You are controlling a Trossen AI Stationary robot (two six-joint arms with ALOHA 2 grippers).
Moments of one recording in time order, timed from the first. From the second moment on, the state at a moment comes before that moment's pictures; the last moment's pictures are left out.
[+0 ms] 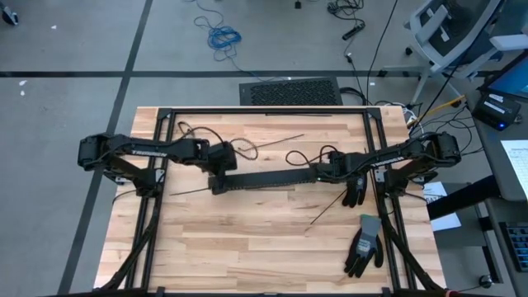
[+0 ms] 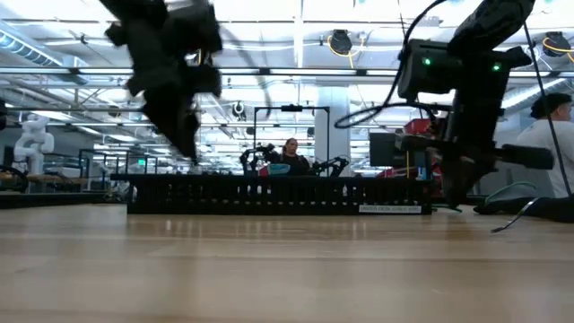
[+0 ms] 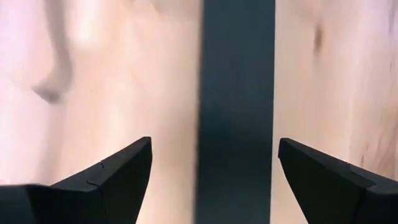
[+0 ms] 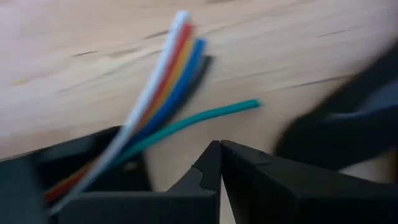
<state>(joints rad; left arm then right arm) 0.18 1.36 0.83 -0.60 0.10 0.04 -0.04 1.44 0.66 -0.63 0.28 1.71</state>
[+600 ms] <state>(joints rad) 0.09 1.18 0.71 -0.84 -0.01 -0.39 -0.03 1.50 0.66 -0.70 0.28 1.64</state>
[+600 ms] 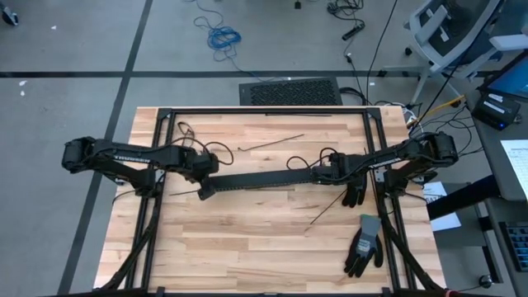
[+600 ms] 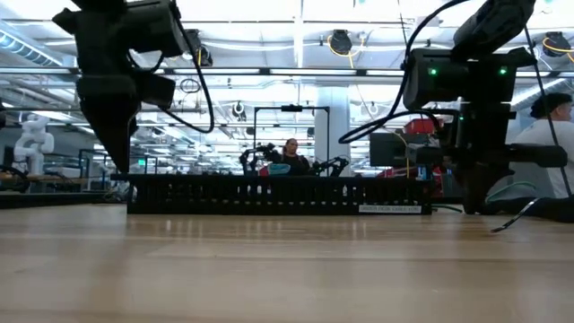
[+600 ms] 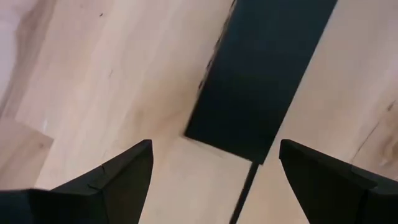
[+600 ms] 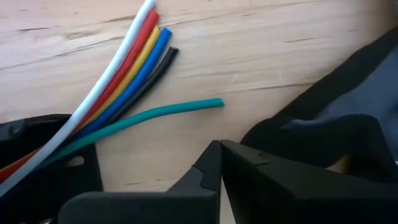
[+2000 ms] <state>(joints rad) 0.09 1.13 0.85 -1.42 -0.15 -0.47 0.04 1.59 0.73 -0.42 0.26 1.68</state>
